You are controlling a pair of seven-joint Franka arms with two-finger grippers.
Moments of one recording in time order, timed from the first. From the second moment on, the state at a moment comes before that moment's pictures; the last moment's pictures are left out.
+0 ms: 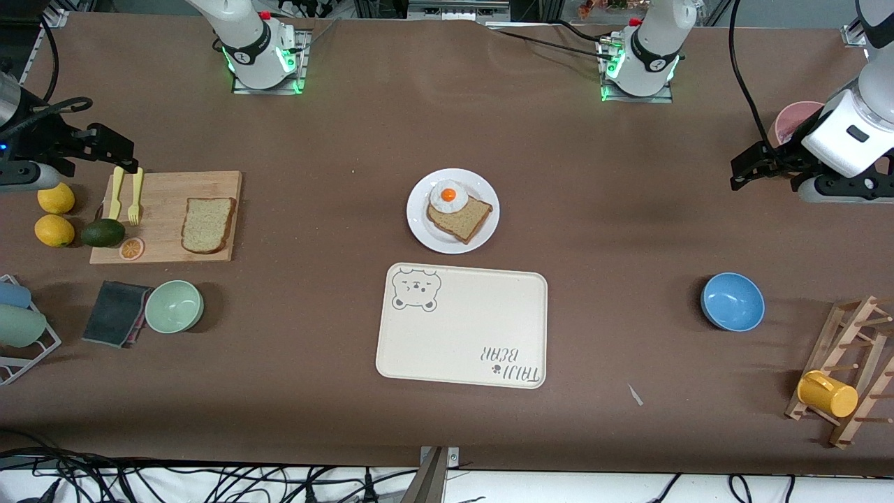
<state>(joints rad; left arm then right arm) 0.05 -0.01 -0.10 -1.68 0.00 1.65 -0.05 0.09 0.06 -0.05 -1.51 -0.01 1.51 -0.03</state>
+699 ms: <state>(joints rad) 0.05 0.00 -0.10 -1.68 0.00 1.65 -0.05 0.09 0.07 -0.05 -1.57 -0.01 1.53 -0.03</state>
